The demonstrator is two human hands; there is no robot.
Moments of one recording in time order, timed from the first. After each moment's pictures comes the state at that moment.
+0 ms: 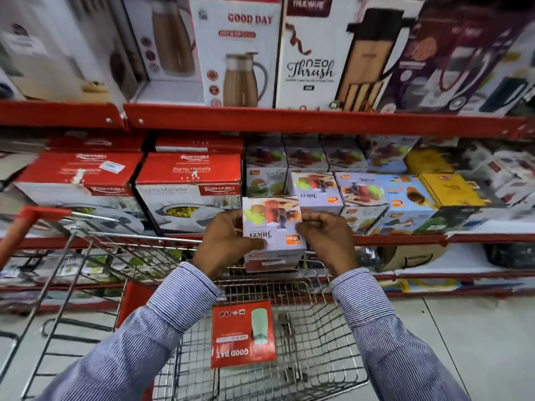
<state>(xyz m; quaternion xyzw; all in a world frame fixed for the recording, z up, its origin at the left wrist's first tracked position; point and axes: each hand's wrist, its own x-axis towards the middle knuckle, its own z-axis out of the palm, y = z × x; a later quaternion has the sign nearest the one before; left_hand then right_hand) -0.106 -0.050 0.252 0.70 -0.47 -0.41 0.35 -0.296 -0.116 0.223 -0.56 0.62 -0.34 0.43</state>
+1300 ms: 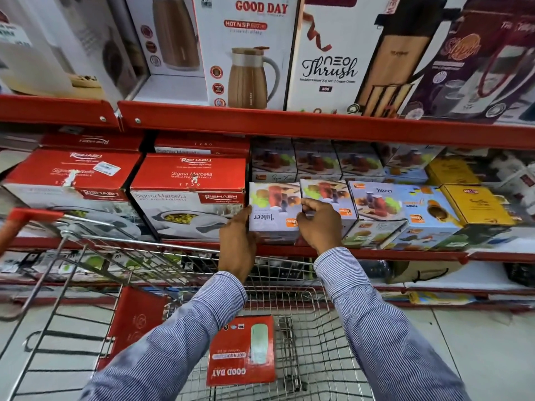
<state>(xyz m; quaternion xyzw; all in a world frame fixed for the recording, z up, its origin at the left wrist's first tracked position) -0.115 -0.112 0.168 0.76 -0.50 -0.16 0.38 -0.258 -0.192 0.200 -0.65 0.63 -0.27 0.33</state>
